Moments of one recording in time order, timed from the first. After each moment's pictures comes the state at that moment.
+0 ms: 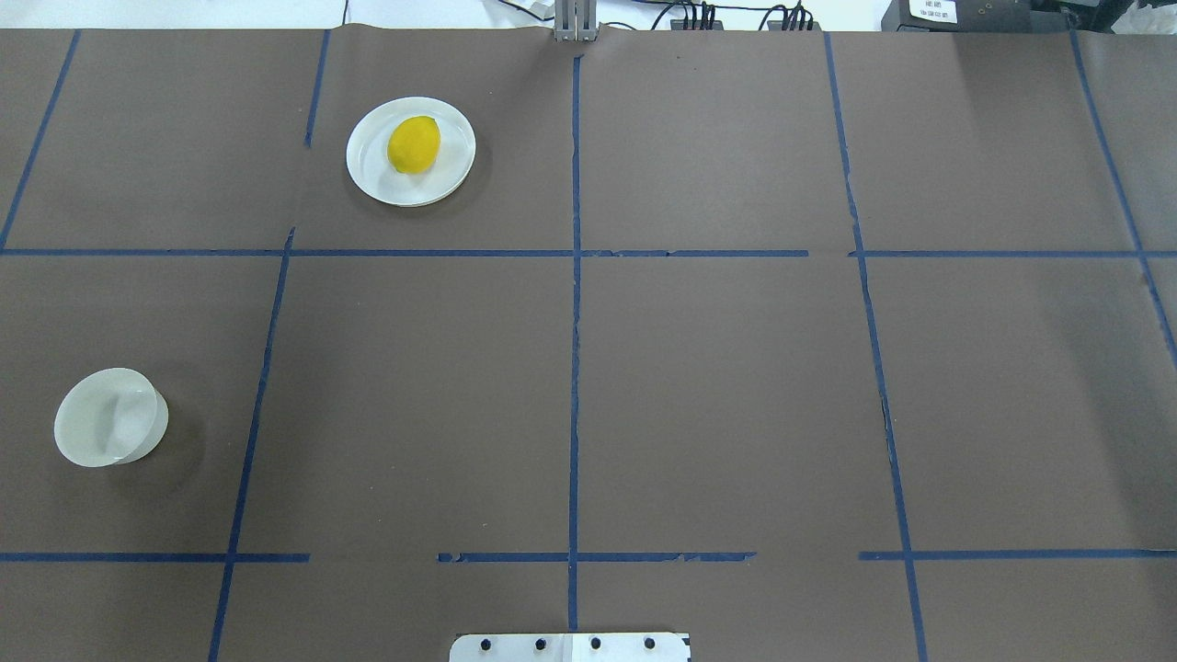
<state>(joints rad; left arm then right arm) -1.59 -1.54 -1.83 -1.49 -2.37 0.20 1.54 -1.71 1.75 -1.64 2.28 -0.04</state>
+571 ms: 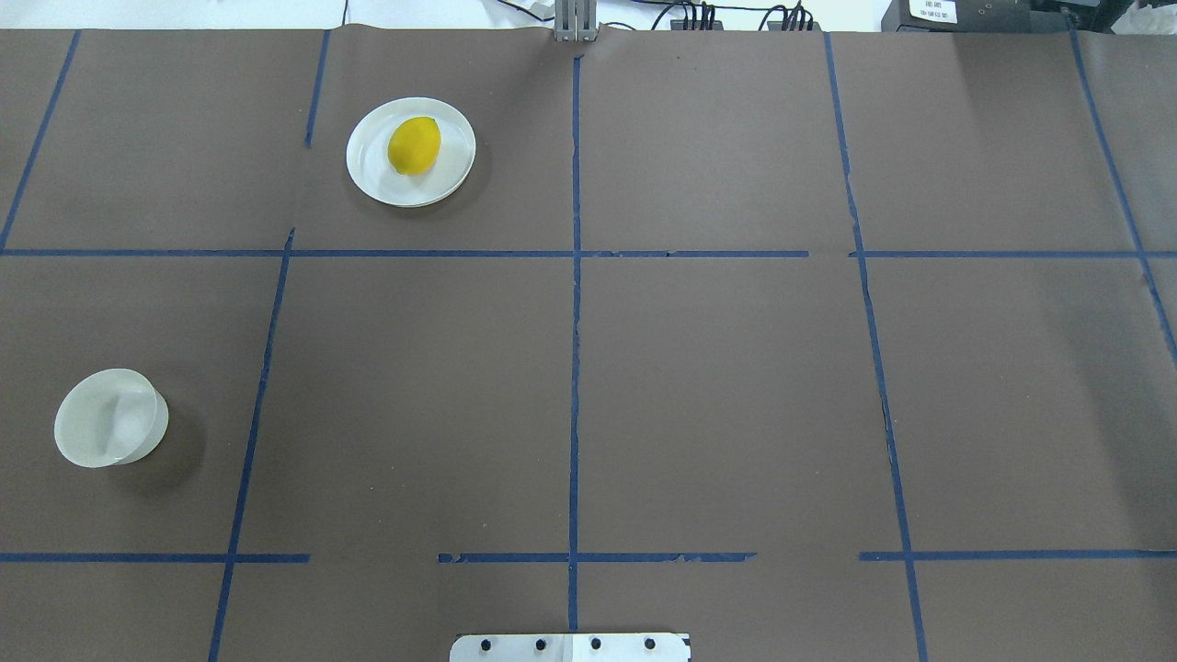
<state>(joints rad) -1.34 -1.77 -1.86 -1.50 -2.36 0.09 1.54 -1.71 1.75 -1.64 2.28 -0.04</state>
